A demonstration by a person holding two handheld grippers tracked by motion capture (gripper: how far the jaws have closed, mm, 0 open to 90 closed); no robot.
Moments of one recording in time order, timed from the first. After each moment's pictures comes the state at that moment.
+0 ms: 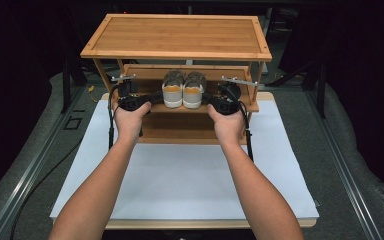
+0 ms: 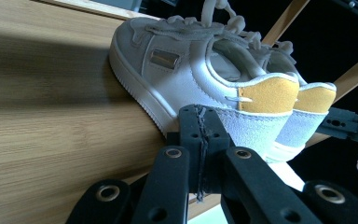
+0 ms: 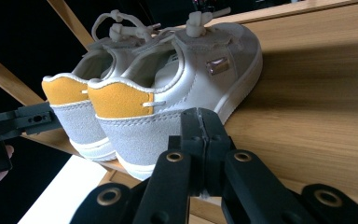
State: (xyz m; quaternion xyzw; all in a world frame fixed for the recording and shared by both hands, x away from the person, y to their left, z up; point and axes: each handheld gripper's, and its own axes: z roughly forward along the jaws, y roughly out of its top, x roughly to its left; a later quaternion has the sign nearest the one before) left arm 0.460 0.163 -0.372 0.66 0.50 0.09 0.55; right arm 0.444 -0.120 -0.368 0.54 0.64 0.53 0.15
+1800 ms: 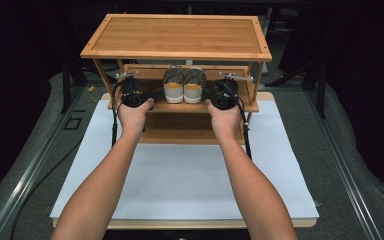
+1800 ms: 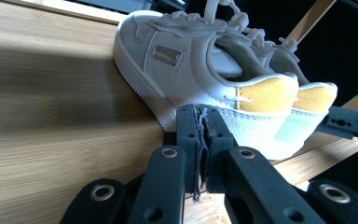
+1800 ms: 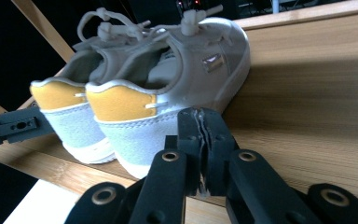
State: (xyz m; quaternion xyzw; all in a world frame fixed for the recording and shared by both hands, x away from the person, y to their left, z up) left arm 0.473 0.160 -0.375 0.65 0.51 0.11 0.55; right arm 0.461 -0.115 -0.368 0.56 0.63 0.51 0.18
